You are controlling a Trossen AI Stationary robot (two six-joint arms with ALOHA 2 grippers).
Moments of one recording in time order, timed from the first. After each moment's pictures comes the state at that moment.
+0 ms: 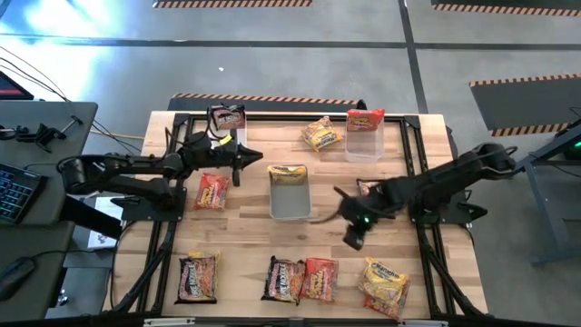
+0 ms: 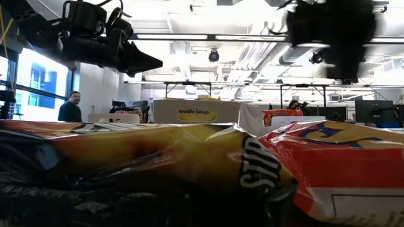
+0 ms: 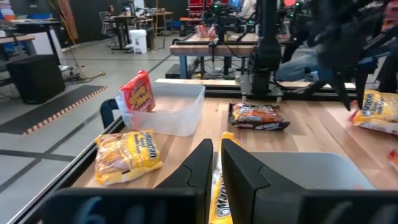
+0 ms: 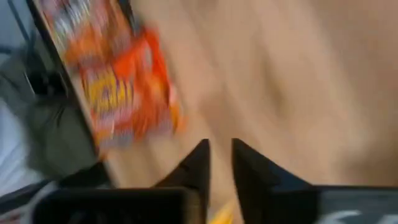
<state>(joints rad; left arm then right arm) 0.45 1.13 0.32 0.73 0.31 0.07 0.28 1.38 0.92 -0.66 -0.25 0.88</state>
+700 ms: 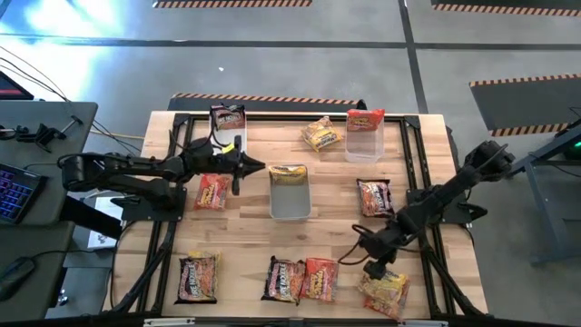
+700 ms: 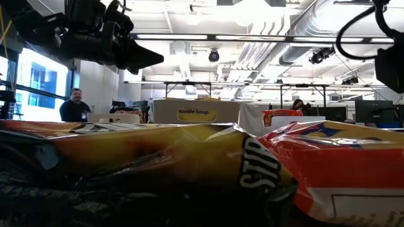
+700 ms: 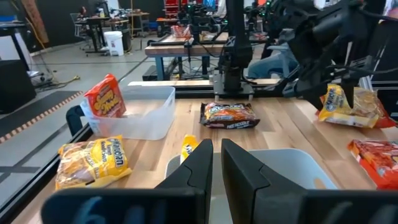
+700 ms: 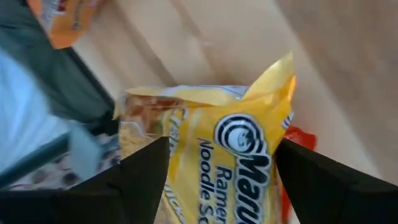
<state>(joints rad) 0.35 1.13 0.32 0.72 0.31 0.08 0.62 1.38 0.59 -0.22 -0.39 1.39</state>
